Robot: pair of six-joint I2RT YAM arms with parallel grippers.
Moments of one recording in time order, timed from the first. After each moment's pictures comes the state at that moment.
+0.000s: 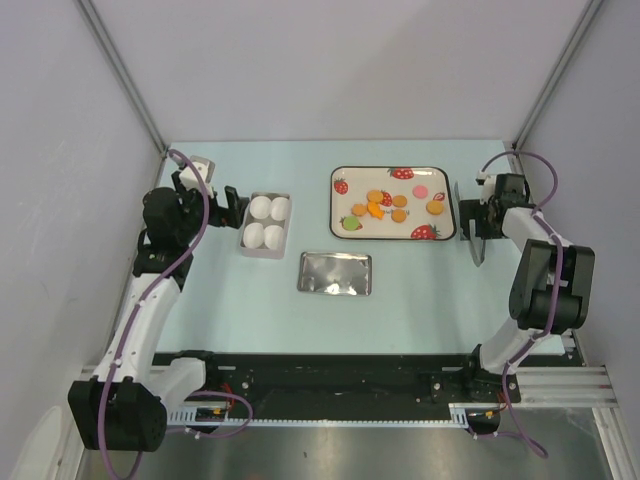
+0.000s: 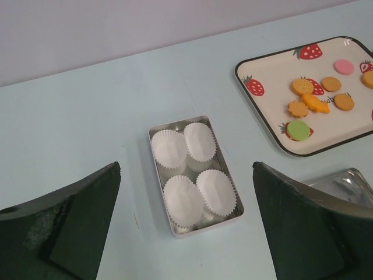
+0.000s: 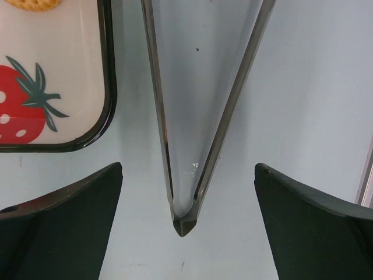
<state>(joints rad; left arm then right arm) -0.02 1.00 0.85 -0.04 0.34 0.05 -0.17 1.67 1.10 -0.39 -0.04 -0.20</state>
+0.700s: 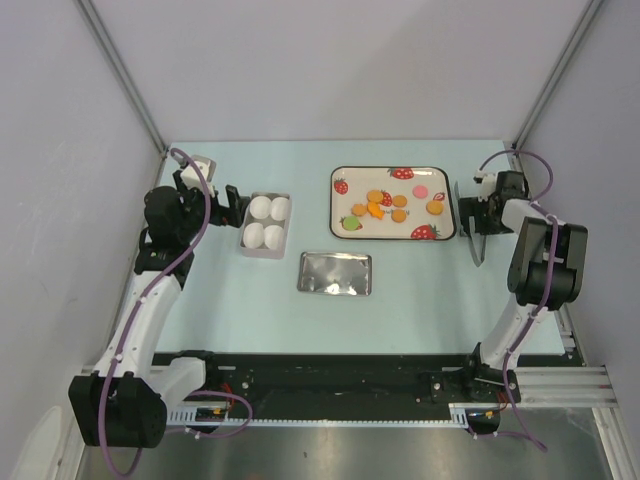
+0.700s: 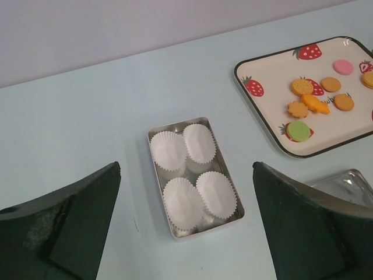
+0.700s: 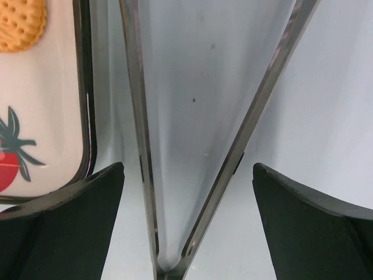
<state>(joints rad) -0.02 1.02 0.84 -0.02 0.35 0.05 -0.21 1.87 1.19 -0.33 -0.12 -0.27</state>
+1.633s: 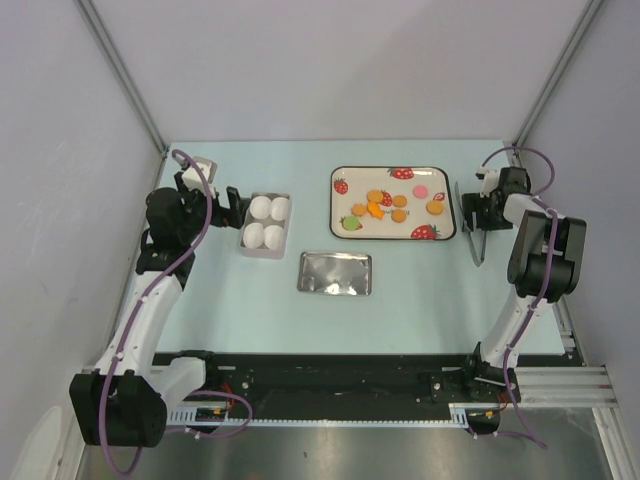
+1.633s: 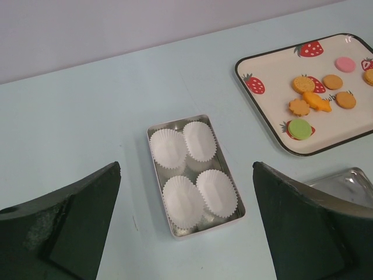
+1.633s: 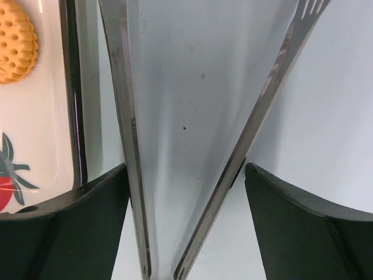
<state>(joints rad) -0.02 1.03 0.83 0.00 0.35 0.05 -0.23 1.95 1.29 -0.35 -0.17 -0.27</state>
